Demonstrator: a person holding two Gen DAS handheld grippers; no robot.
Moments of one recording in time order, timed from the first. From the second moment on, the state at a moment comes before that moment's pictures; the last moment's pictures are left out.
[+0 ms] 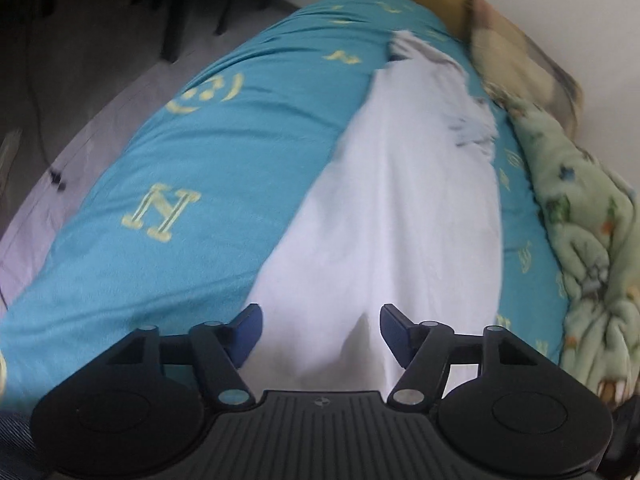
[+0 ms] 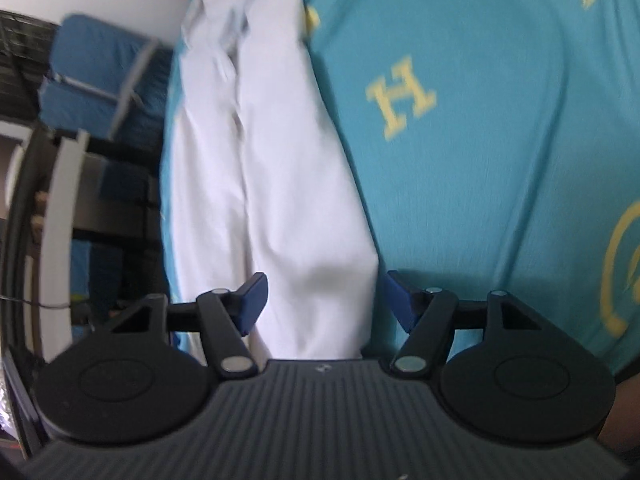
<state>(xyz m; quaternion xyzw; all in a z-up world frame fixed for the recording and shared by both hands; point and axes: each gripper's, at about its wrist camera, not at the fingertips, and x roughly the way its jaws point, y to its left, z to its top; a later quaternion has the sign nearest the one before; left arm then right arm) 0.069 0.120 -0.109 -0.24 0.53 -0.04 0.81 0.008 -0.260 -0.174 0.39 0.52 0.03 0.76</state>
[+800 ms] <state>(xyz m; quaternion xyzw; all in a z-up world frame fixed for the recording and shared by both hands) 0.070 0.125 -0.133 -0.25 0.57 0.00 0.78 -0.010 -0.241 -0.167 0.36 0.53 0.02 0.77</state>
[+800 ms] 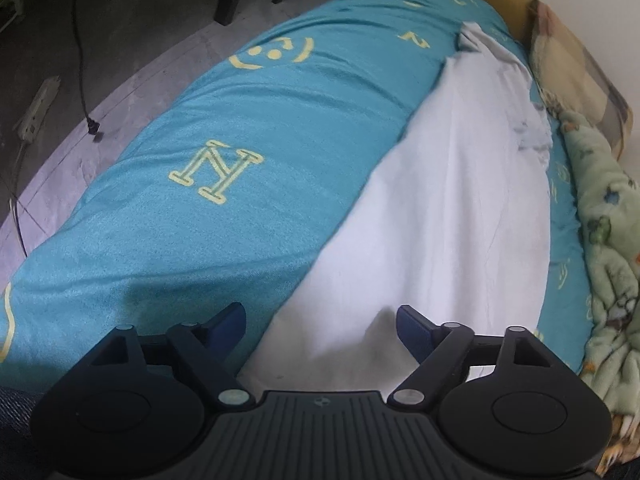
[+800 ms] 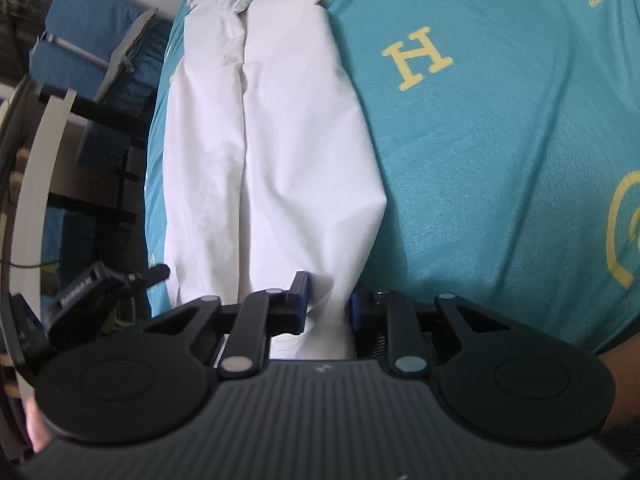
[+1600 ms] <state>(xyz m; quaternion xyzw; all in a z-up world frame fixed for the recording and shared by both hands) -0.005 0.152 -0.030 -0.49 0.38 -0.20 0.76 -0.066 -0.283 -0.032 0.41 0.31 0.07 0.85</state>
